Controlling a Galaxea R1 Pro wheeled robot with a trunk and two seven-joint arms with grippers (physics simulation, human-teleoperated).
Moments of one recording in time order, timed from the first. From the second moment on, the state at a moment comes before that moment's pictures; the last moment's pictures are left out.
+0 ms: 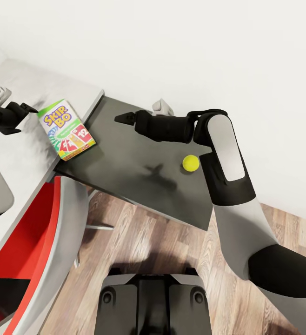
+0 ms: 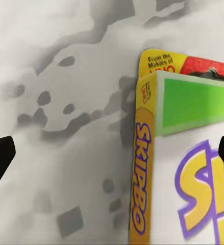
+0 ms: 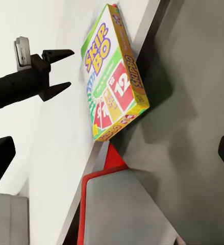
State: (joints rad) left arm -1.60 0.26 0.52 -0.84 0.40 1.04 0.29; right arm -1.26 0.17 0.29 -1.47 -1.37 1.03 -0.52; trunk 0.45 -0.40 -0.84
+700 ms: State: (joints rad) left arm -1.60 0.27 0.52 -0.85 0.40 1.04 0.29; right arm -1.26 0.17 0.30 -1.47 -1.37 1.03 -0.52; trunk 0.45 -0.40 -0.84
